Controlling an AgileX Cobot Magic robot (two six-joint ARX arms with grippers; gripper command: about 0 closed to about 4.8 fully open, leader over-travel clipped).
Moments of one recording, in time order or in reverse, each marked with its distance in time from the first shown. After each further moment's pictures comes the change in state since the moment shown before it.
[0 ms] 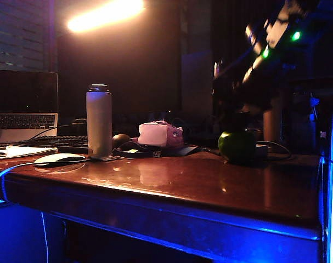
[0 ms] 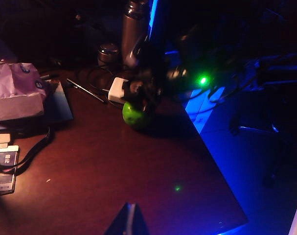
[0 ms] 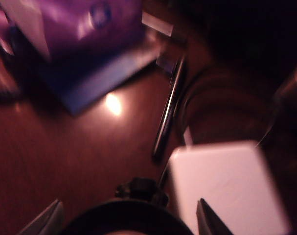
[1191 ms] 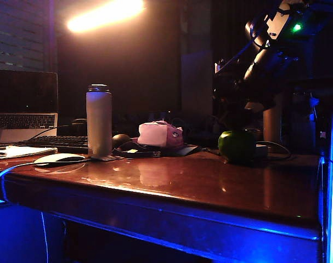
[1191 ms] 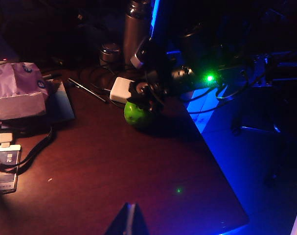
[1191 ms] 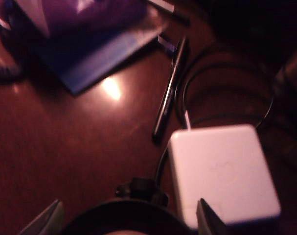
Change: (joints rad) left arm 0.000 0.000 0.000 0.000 -0.007 0.000; right arm 0.003 -0.032 0.008 -0.077 0.019 -0.014
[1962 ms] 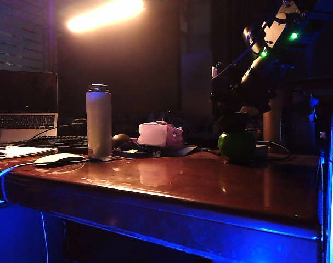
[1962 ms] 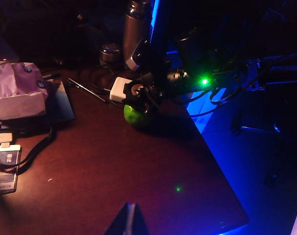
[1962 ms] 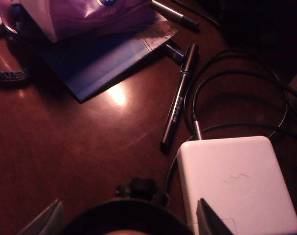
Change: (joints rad) left arm 0.000 0.000 0.000 -0.001 -0.001 0.000; right arm 0.004 0.035 0.001 0.048 -0.023 -0.001
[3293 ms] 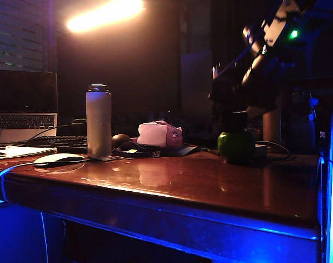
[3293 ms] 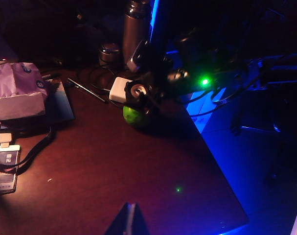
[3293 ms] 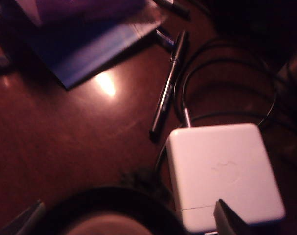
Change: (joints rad) left arm 0.000 0.000 0.000 0.000 0.000 0.000; right arm 0.003 -0.012 -0.001 -0.027 0.042 -0.021
